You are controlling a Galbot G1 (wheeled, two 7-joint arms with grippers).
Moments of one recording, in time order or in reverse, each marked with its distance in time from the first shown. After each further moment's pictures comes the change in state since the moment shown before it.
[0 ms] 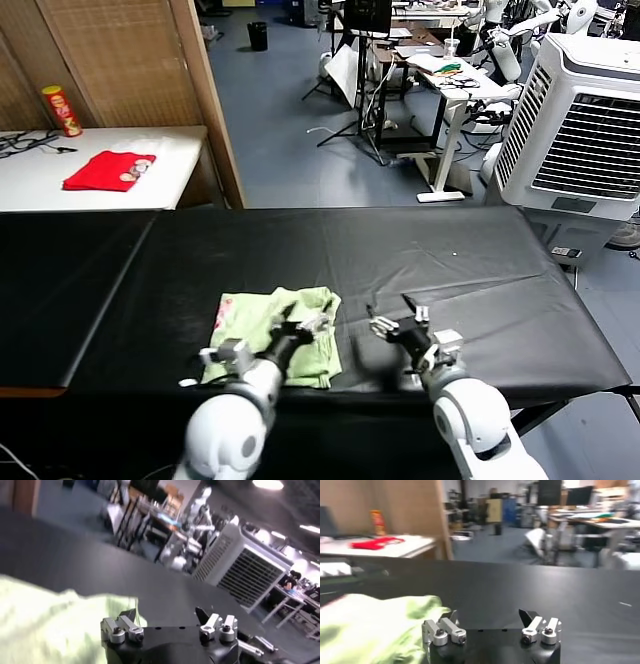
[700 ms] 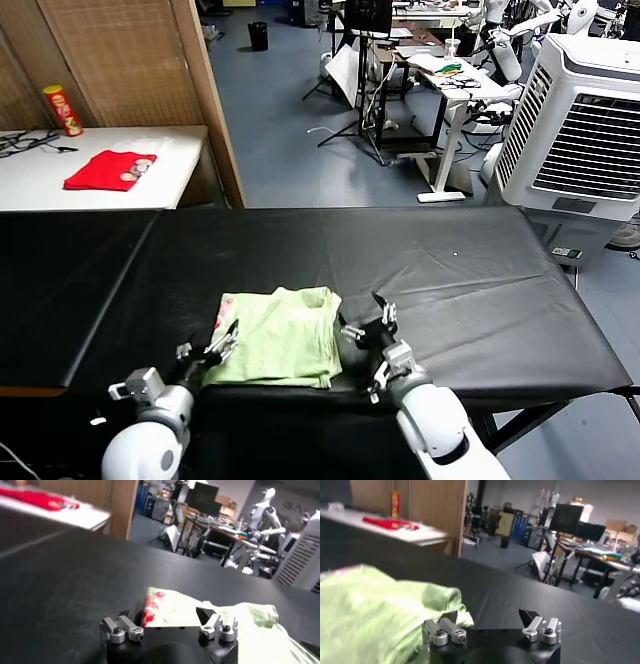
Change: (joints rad) left arm 0.130 0.079 -0.302 0.098 -0.215 -0.084 0.048; right arm 0.010 0.019 -0.112 -0.038 -0.216 0.094 0.069
